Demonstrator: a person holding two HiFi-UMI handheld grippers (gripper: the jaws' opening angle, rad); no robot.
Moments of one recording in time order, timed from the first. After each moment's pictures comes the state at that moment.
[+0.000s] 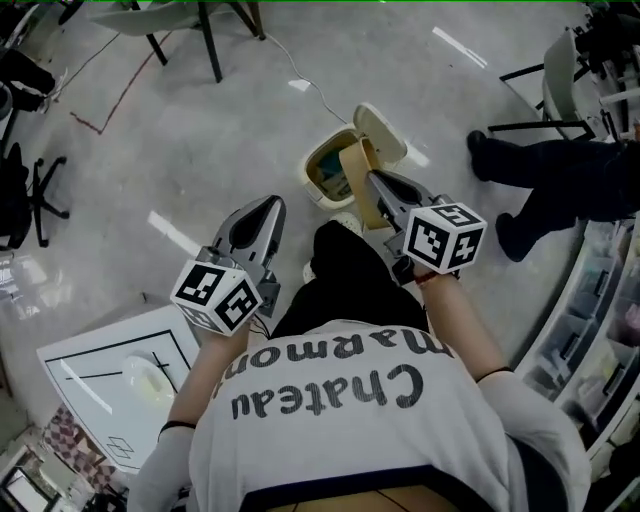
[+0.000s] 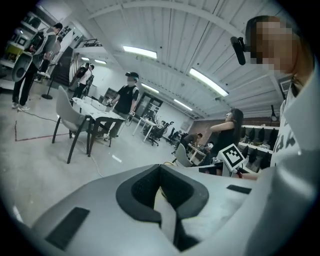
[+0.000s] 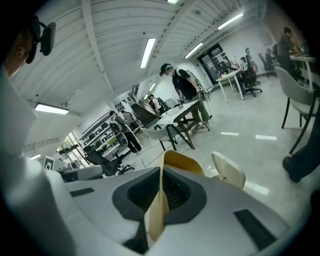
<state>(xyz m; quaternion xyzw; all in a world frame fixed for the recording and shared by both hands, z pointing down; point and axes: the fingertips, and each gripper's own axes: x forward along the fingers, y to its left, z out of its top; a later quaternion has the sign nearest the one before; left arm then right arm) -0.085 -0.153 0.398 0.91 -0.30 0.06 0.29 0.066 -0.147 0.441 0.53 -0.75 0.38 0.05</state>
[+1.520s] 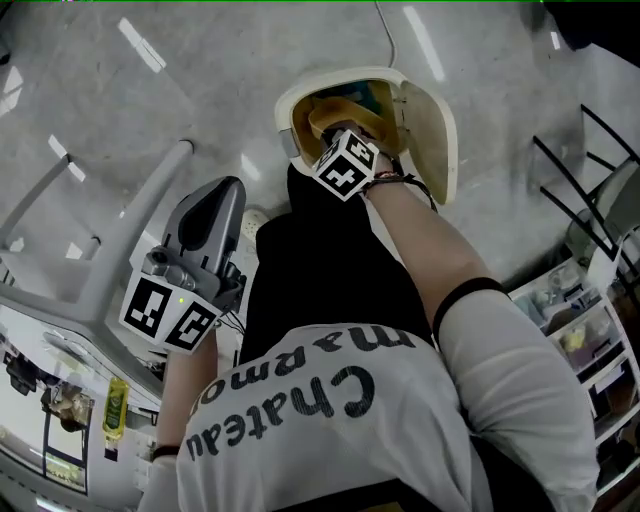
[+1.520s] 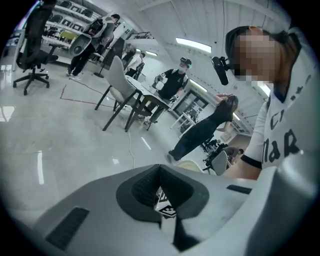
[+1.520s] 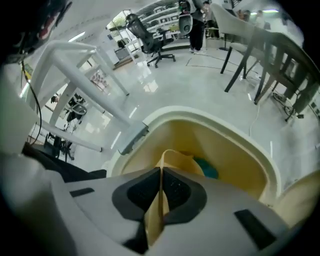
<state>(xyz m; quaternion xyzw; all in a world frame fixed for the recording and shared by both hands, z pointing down) -0.085 -0.242 0.607 0.76 -0.46 0.08 0.45 0.034 -0.202 0.885 0.09 -0.77 0.23 0.59</state>
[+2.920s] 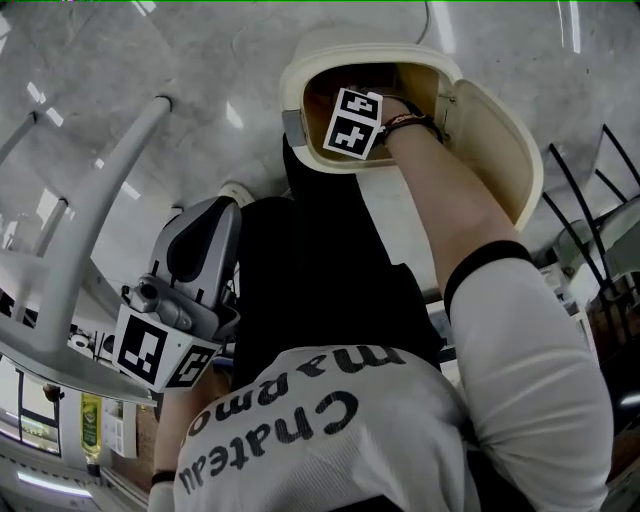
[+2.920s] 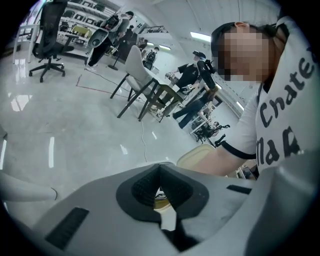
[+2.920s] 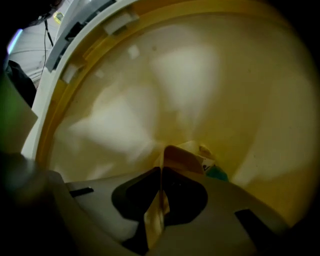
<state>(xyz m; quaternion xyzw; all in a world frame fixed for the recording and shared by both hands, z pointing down) -0.098 -0.199 0.694 0.71 -0.50 0.10 0.50 0.028 -0.183 1.018 -0.15 -0.75 0.09 0.64</state>
